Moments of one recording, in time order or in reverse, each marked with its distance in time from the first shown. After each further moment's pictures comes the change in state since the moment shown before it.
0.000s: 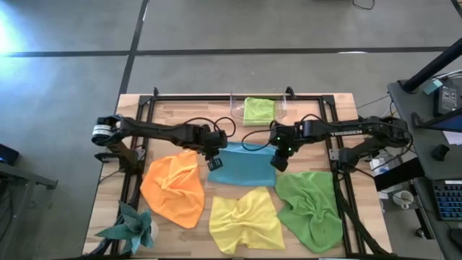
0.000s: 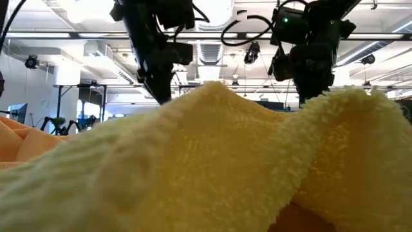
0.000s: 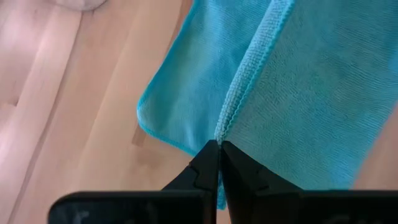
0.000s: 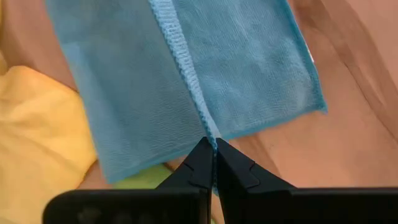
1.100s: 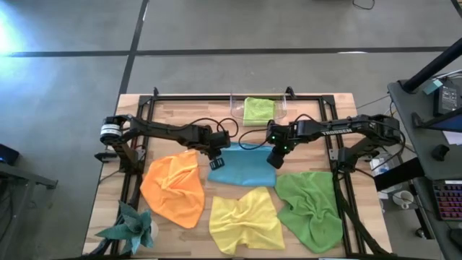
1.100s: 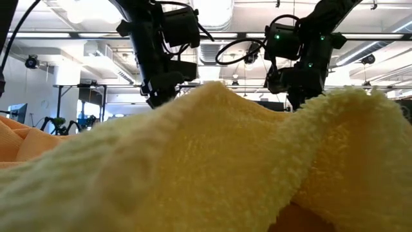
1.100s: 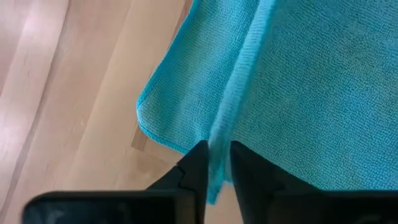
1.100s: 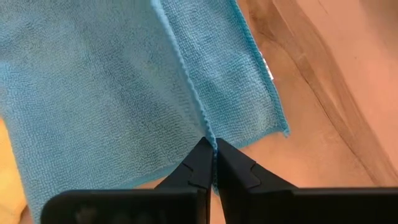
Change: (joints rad) left arm 0.029 0.077 -0.013 0.042 -0.001 0.012; right arm -0.036 0.102 -0.004 0.062 0.096 -0.029
